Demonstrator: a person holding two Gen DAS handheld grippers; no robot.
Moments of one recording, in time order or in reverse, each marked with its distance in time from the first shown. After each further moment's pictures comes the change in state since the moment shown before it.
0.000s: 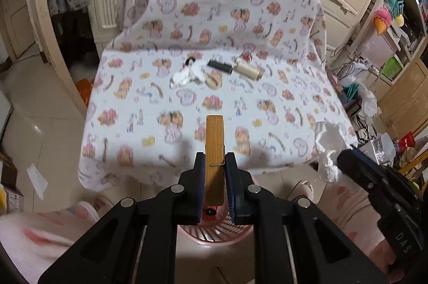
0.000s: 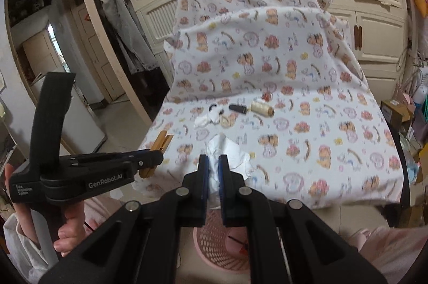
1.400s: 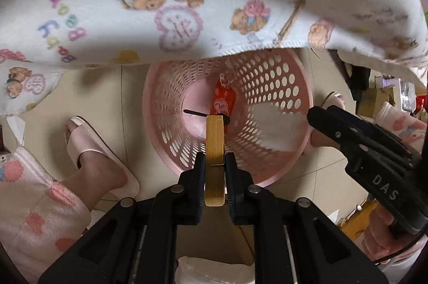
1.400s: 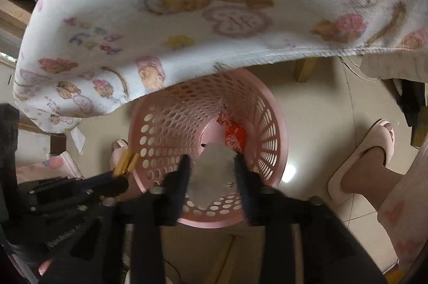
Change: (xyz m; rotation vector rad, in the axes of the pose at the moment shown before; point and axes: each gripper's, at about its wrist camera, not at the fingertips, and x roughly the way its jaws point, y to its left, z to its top) left arm 0.189 0.012 -0.106 -0.015 0.597 0.027; right arm 0.180 -0.090 -0.130 0.265 0.600 -0.165
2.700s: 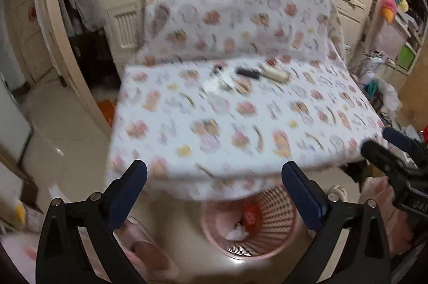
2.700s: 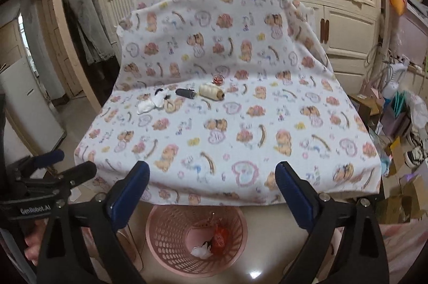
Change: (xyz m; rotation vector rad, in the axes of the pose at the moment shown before) left arm -0.214 0.011 -0.021 0.039 -0.728 0.148; right arm -0.195 0.039 -0.002 -0.211 -0.612 -0.041
